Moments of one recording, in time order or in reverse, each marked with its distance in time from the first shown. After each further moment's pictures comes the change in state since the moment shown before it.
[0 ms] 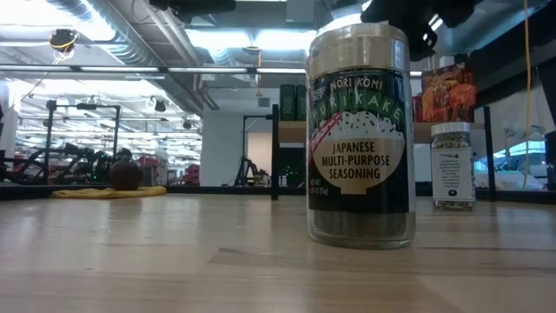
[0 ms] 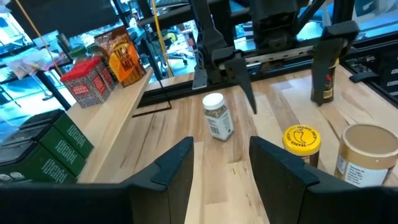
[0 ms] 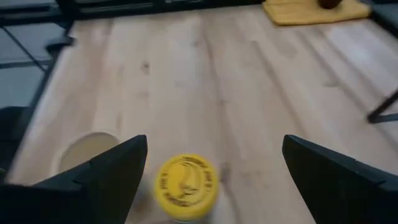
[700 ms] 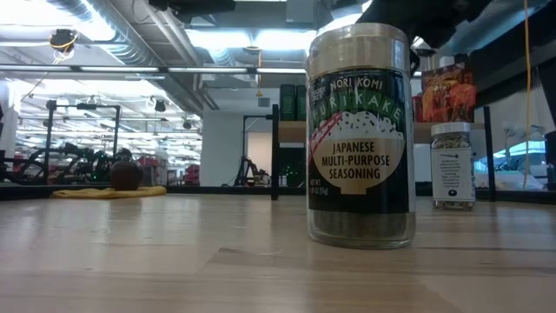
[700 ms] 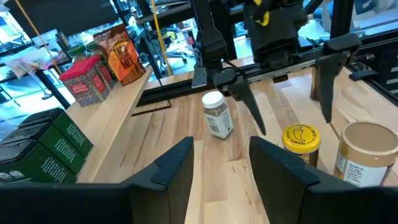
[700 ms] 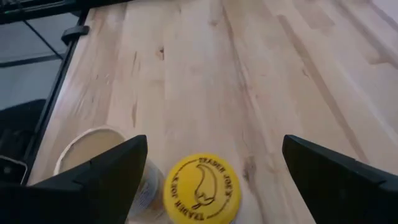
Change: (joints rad) left arm -0.001 0.000 0.001 -0.009 0.000 -0.002; right arm -0.072 0.074 0.008 0.056 -0.178 0.034
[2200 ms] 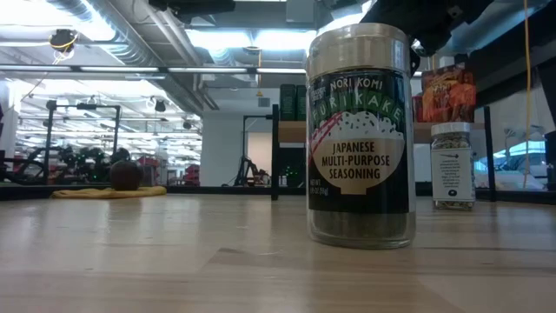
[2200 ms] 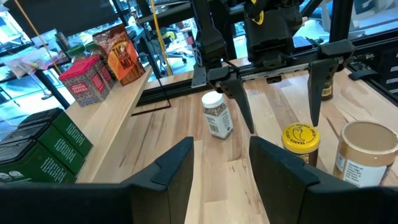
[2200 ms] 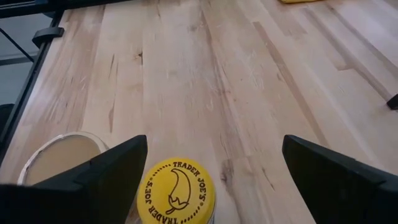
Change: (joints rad) left arm 0.000 0.000 0.000 -0.001 0.000 0.000; right arm 0.002 0.000 0.000 -0.017 0.090 -0.014
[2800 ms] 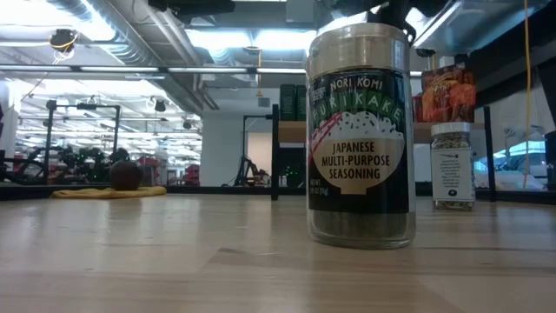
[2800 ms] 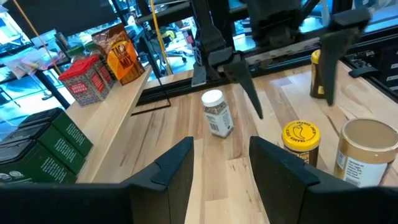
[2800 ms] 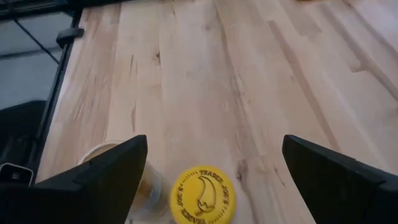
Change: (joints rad) left arm 0.000 0.000 0.000 -0.005 0.000 0.007; right arm 0.000 -0.007 0.141 -0.194 -0.066 0.031
